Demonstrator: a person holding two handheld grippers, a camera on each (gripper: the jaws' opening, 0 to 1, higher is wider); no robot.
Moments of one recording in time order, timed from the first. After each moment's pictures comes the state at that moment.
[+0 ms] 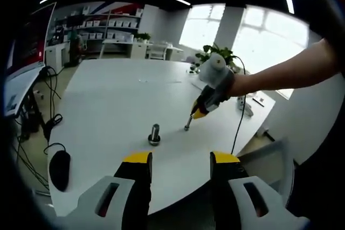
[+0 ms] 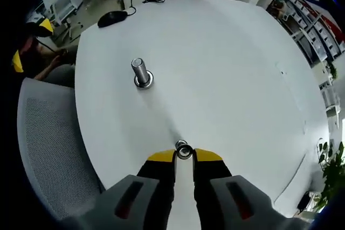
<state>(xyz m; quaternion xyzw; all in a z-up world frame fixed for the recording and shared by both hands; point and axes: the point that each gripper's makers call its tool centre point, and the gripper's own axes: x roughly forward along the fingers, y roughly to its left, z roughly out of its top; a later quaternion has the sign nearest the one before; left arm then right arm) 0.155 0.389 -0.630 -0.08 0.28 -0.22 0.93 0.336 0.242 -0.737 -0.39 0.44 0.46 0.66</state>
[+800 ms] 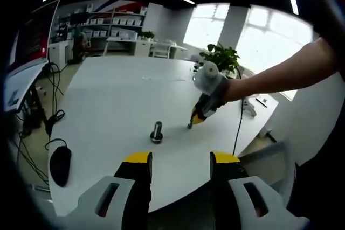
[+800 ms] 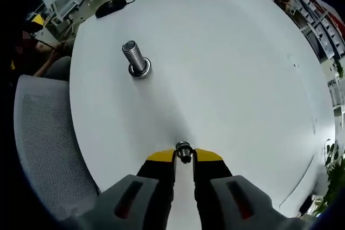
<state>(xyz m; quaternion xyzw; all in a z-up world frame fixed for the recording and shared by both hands) 0.155 0.391 -0.635 -0.09 0.29 -0.20 0.93 0.339 0.243 -0.775 -0.40 0.47 0.47 0.63</state>
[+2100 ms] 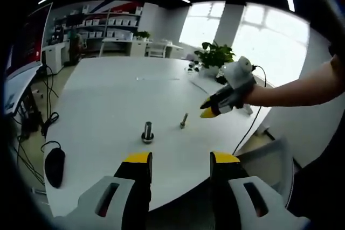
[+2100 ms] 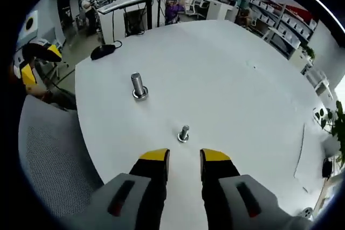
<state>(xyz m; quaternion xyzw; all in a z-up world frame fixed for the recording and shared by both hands) 0.155 0.368 -0.633 -0.08 0.28 -0.22 0.93 0.310 0.202 -0.701 -0.25 0.36 0.41 0.80</state>
